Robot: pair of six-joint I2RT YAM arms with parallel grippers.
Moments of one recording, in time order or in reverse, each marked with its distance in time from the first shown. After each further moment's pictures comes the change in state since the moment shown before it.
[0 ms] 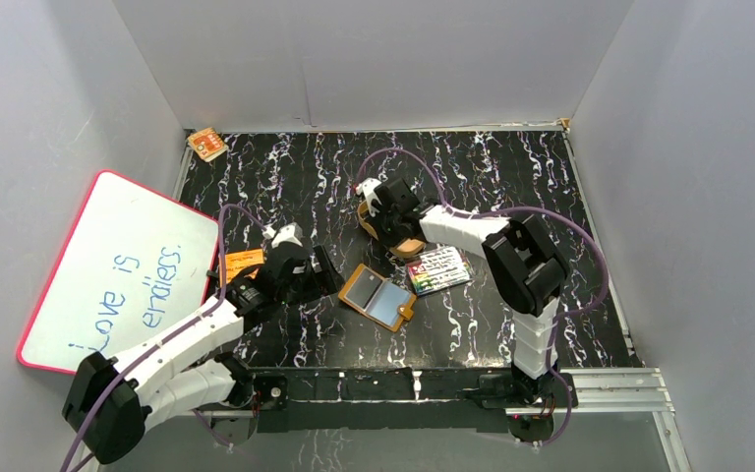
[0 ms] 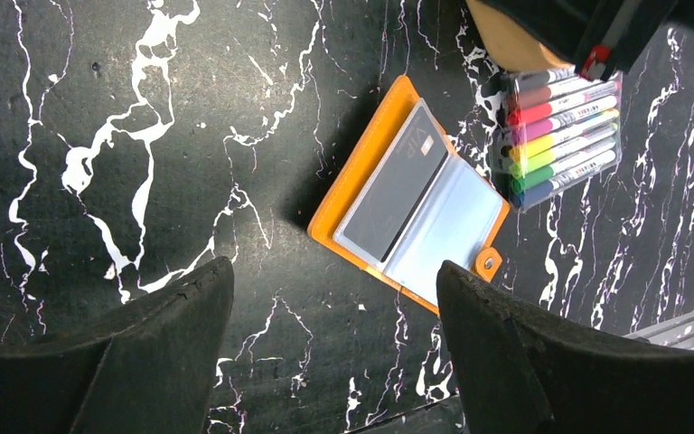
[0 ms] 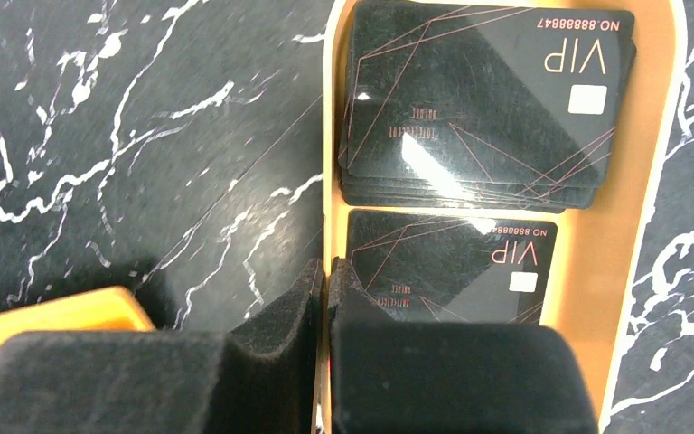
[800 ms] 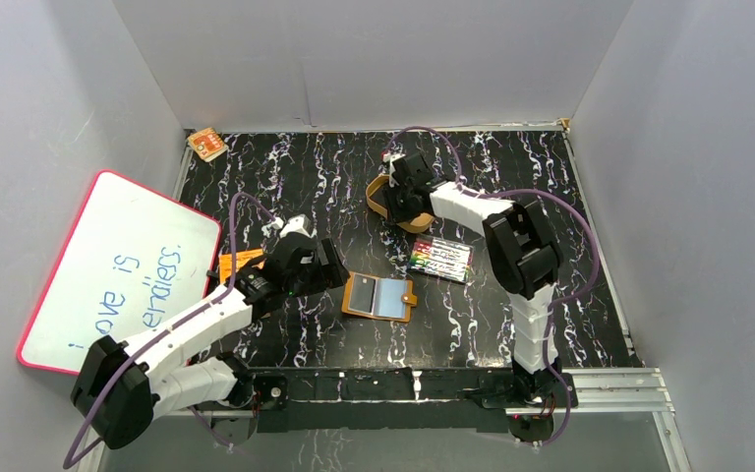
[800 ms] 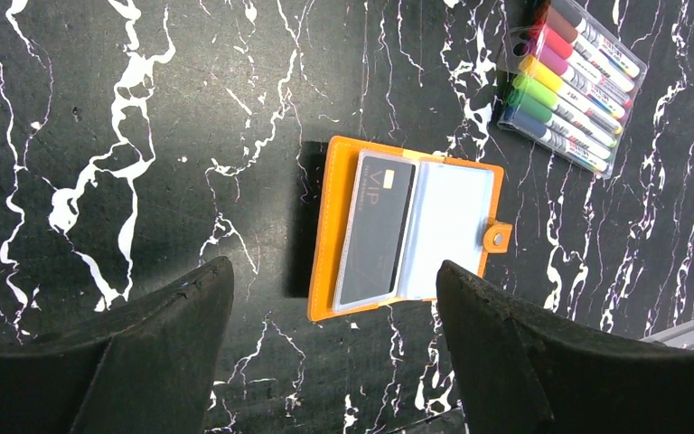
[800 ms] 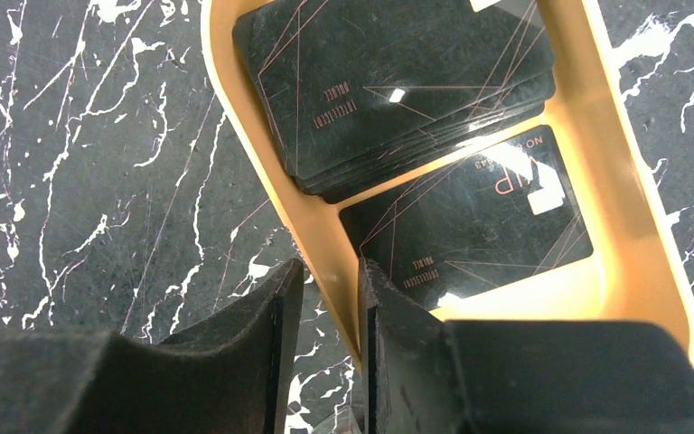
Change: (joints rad) left arm 0.000 0.090 0.068 0.020 -0.001 0.052; right arm -0.146 0.100 0.160 -0.063 -0.029 0.212
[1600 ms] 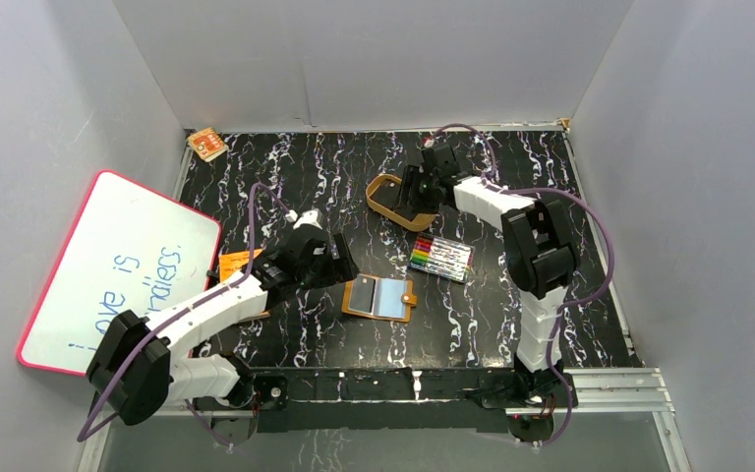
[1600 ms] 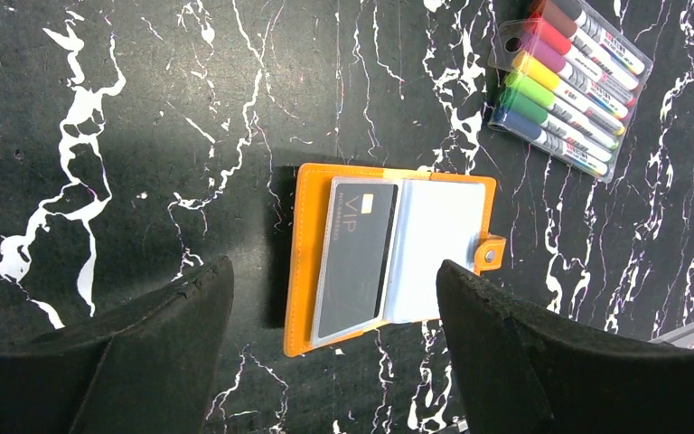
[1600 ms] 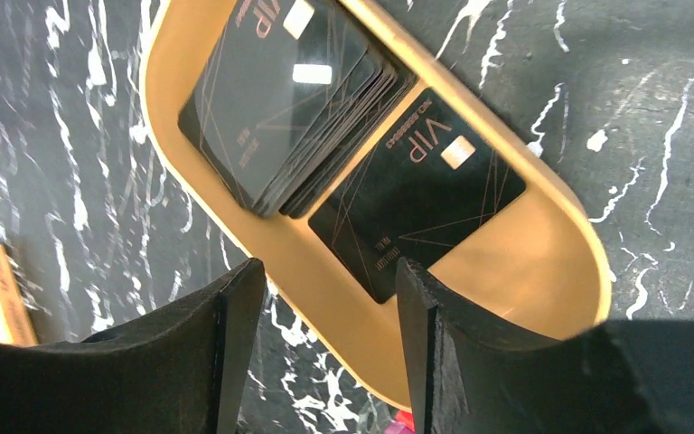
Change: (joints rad) left arm -0.006 0.141 0.058 0.069 0.024 0.024; right arm -0.131 -0.050 -0.061 0.073 -0.088 0.403
